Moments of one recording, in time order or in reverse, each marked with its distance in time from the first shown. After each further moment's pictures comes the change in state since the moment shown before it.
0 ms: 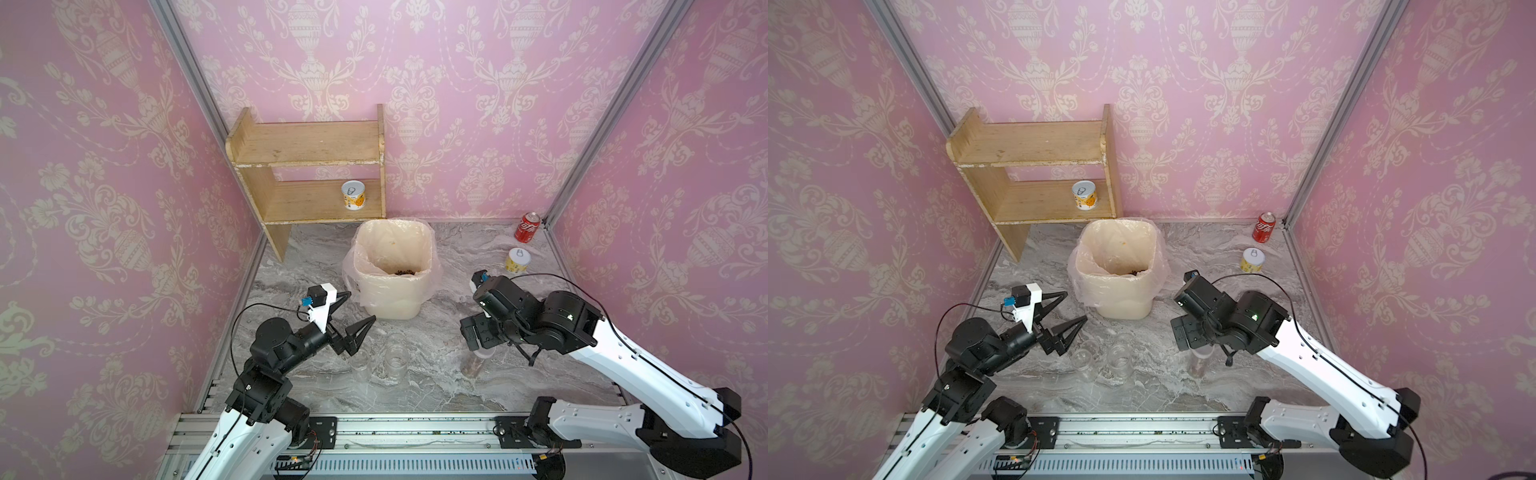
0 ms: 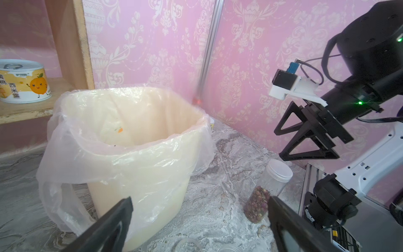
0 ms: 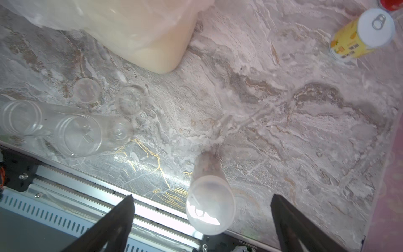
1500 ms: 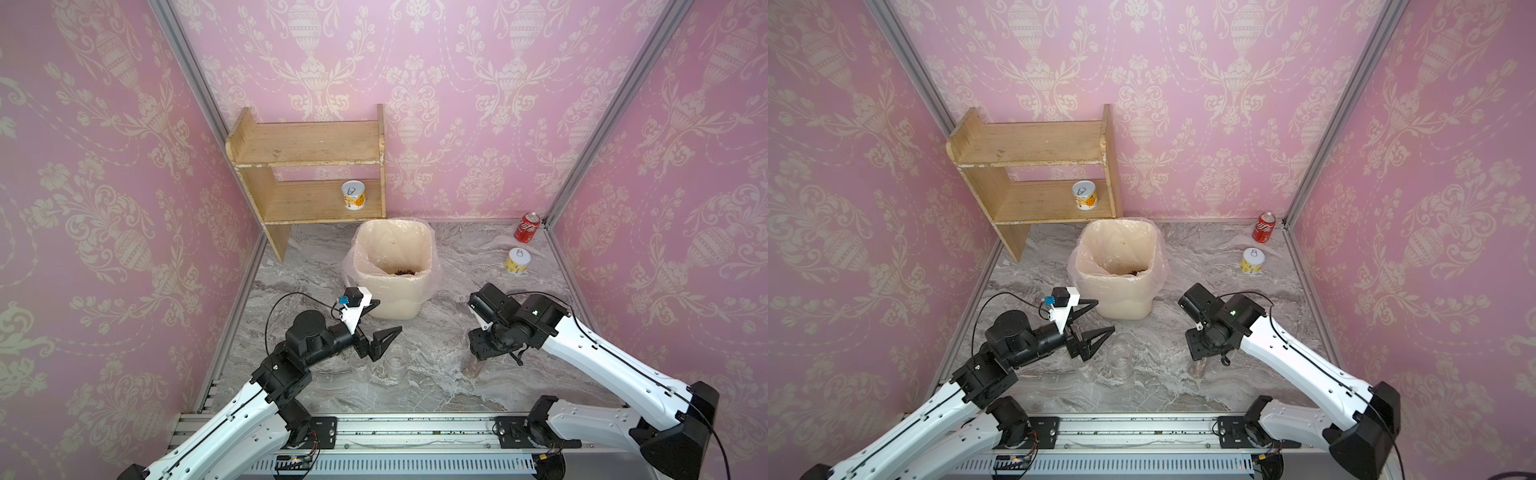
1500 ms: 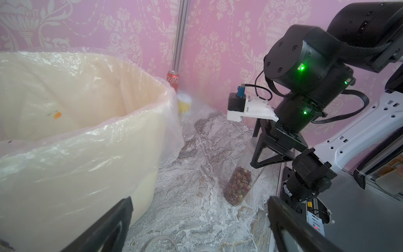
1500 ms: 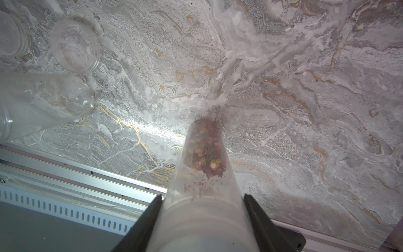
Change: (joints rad) left arm -0.251 0.198 -0.013 0.108 -0.121 0.005; right arm -0.145 0.040 -0.233 0.084 -0.202 -0.065
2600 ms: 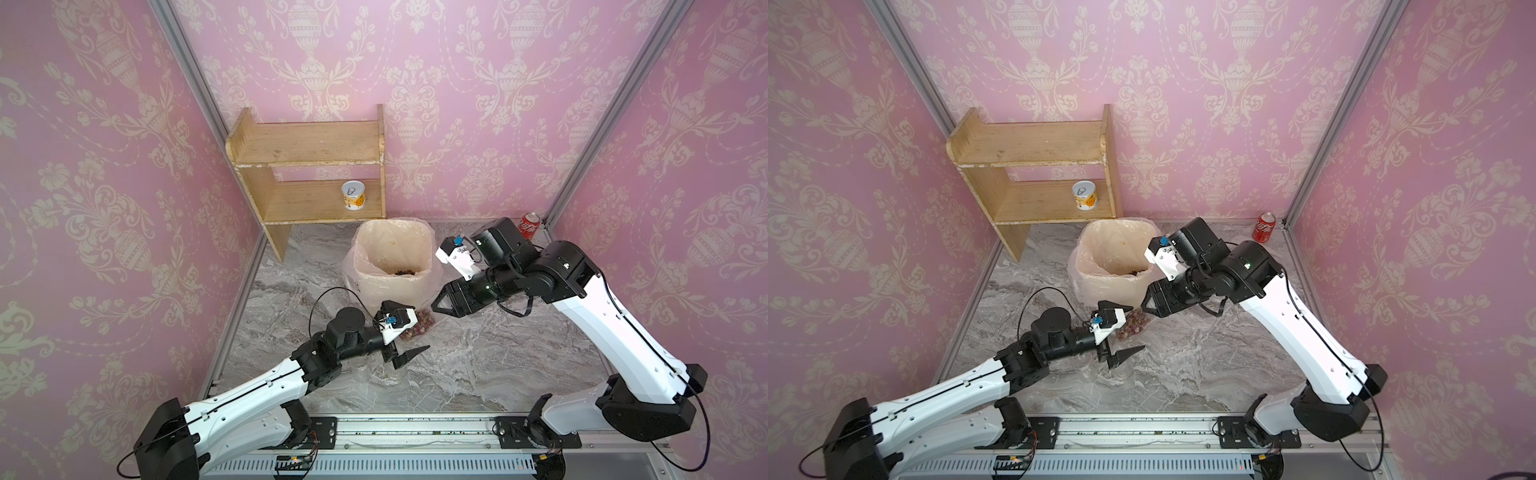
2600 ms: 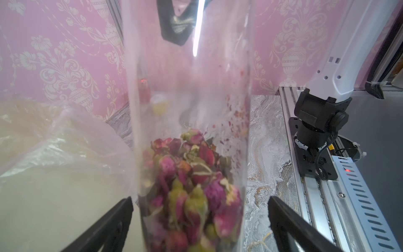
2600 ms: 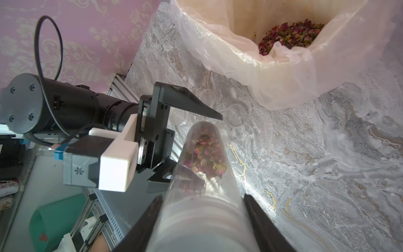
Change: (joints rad) left arm -0.189 0.309 0.014 0.228 -0.010 0.404; right arm 0.000 0.256 0.733 -0.092 -0.419 -0.149
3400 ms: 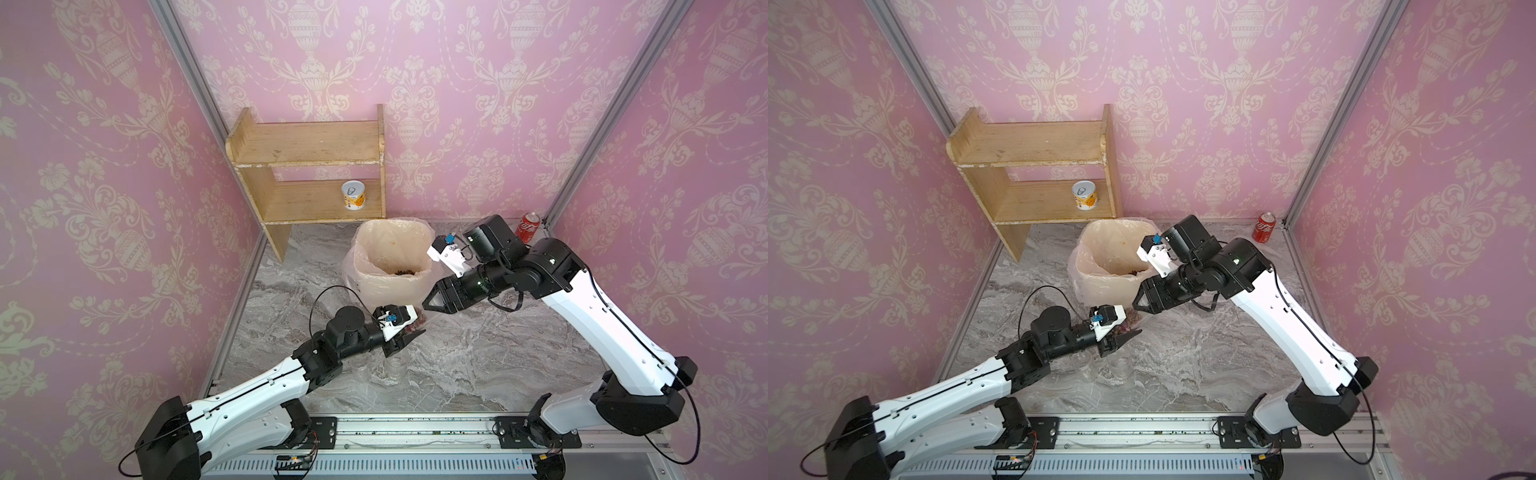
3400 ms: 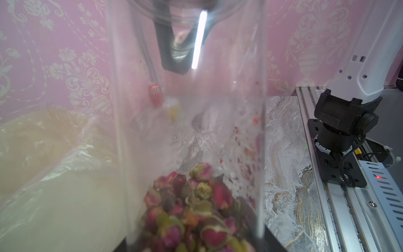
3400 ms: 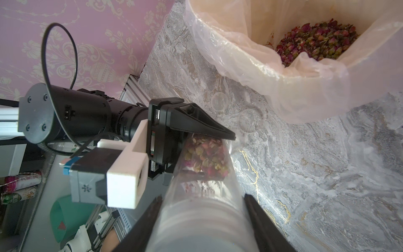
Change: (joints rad) left arm 0.003 0.013 0.002 0.033 -0.058 0.032; right arm -0.005 0.035 -0.010 0.053 -0.065 0.006
